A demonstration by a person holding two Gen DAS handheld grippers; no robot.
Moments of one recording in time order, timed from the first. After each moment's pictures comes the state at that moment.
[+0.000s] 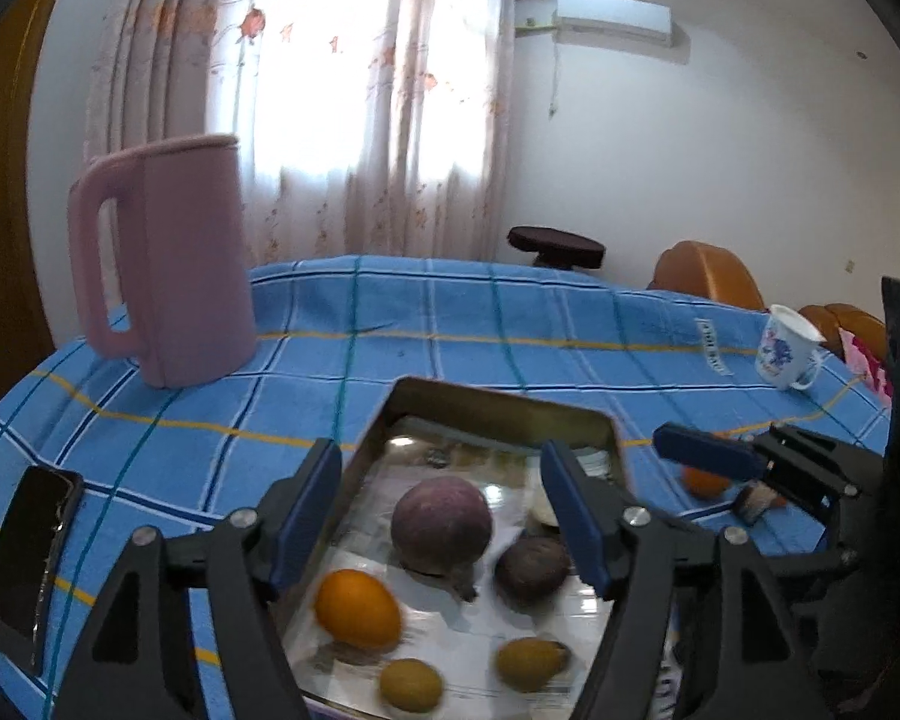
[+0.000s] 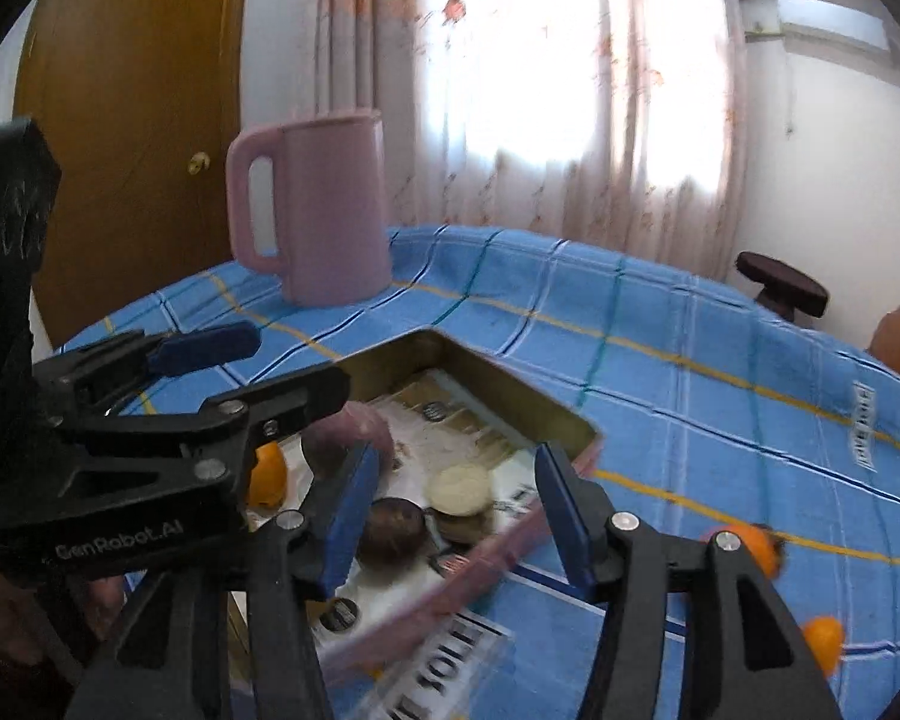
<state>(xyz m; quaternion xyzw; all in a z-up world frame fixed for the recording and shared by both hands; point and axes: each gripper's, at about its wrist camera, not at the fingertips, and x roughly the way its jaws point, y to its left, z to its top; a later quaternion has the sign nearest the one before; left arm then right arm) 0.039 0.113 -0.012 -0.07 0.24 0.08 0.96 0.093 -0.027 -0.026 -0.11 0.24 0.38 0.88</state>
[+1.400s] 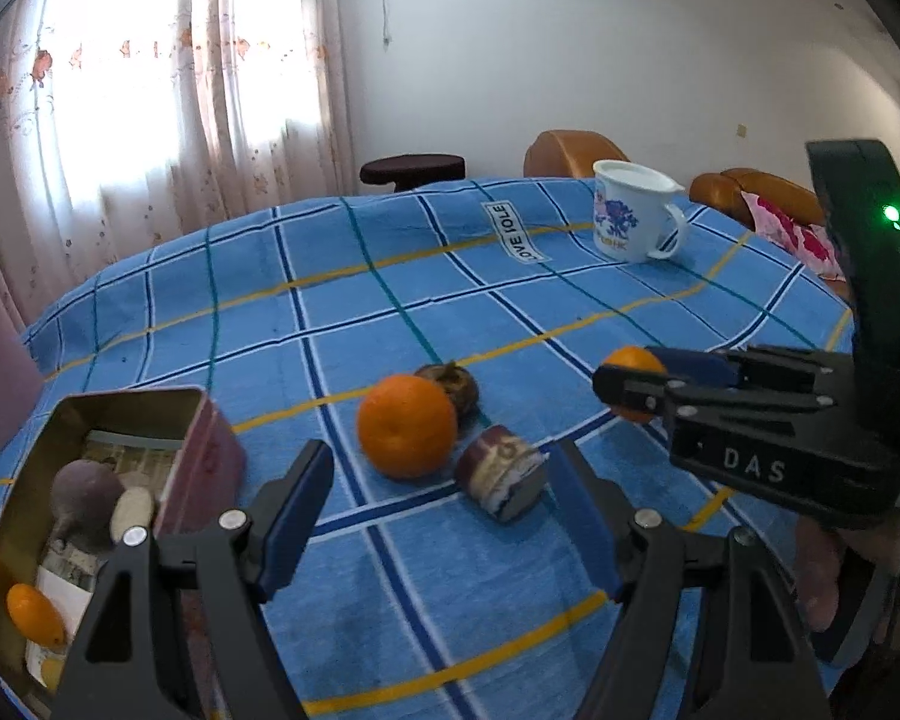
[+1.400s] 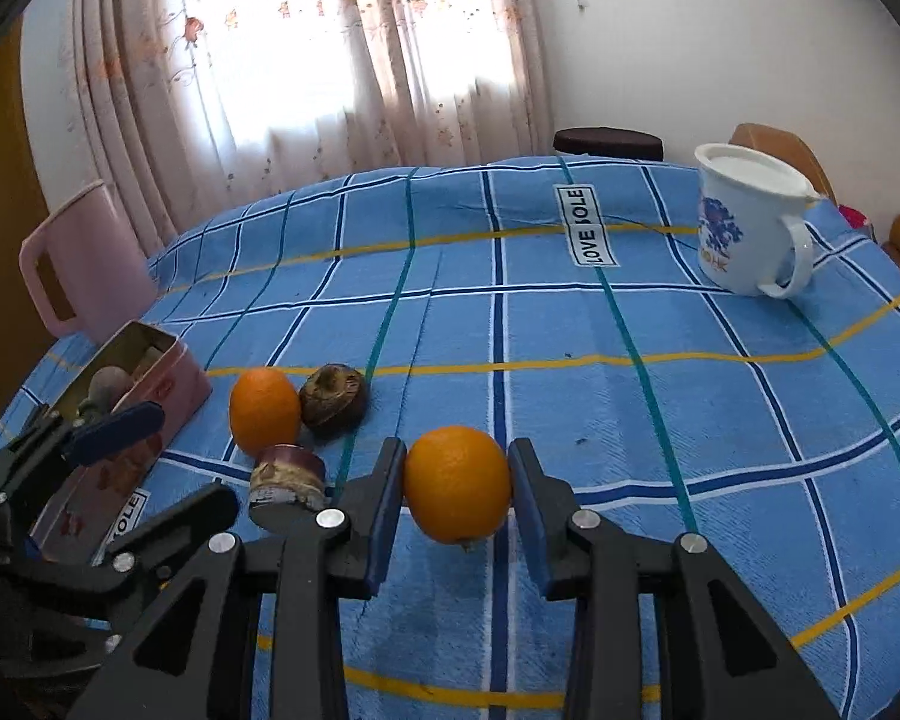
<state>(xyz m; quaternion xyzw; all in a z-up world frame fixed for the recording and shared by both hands) 0.111 -0.072 -0.037 0.03 0.33 -0.06 0.94 0.163 -0.215 -0.055 0.00 0.36 0.21 0.91</state>
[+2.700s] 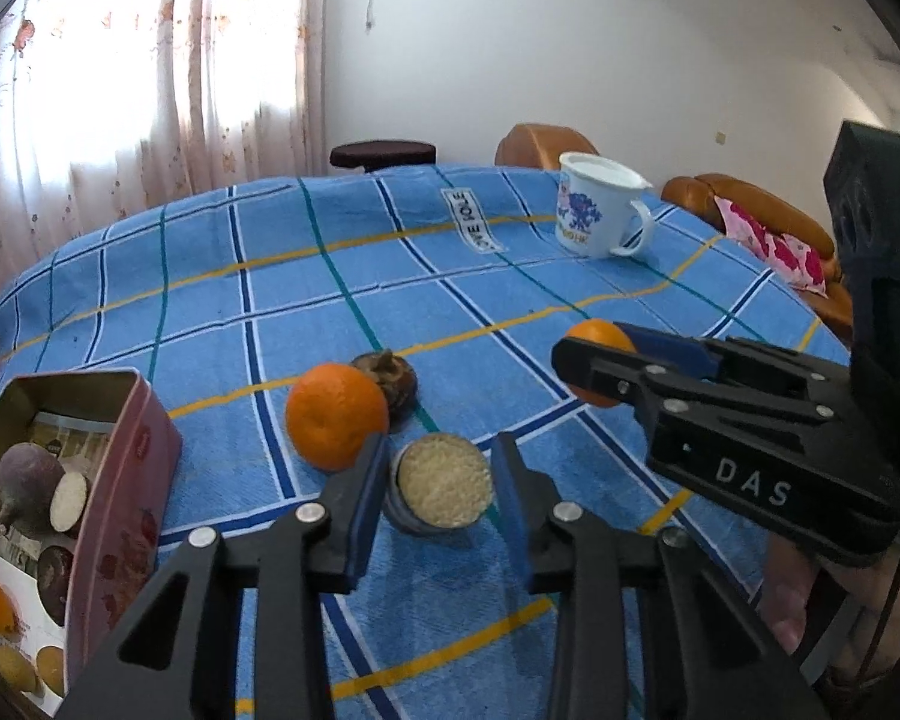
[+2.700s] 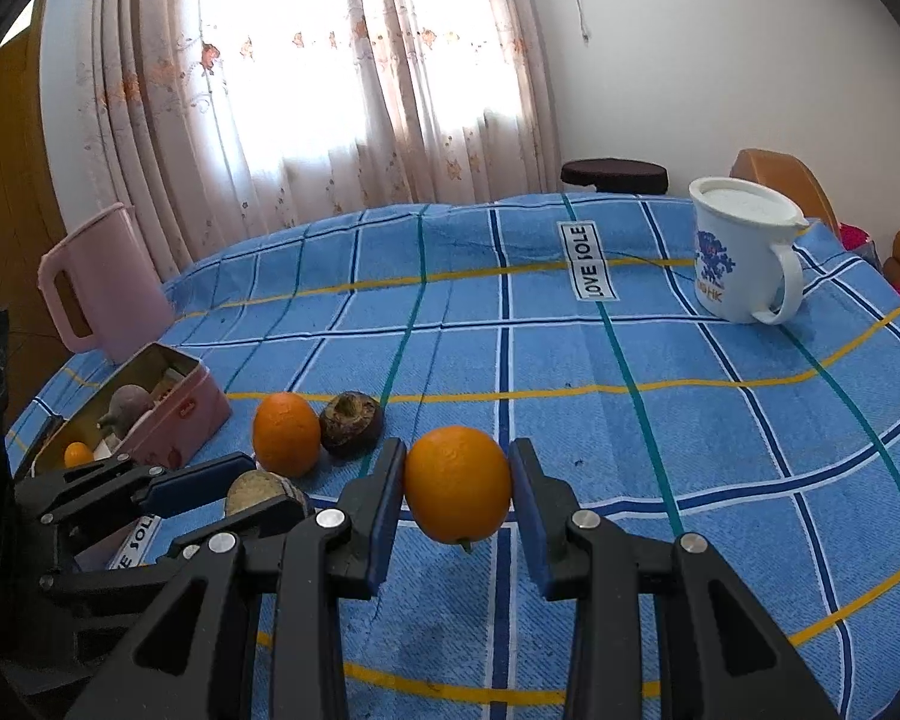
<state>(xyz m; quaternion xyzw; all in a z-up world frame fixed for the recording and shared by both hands) 0.111 -0.084 -0.039 0.00 0.33 -0.09 0.94 0.148 -0.219 -0.043 0.01 0.31 0.23 0.92</state>
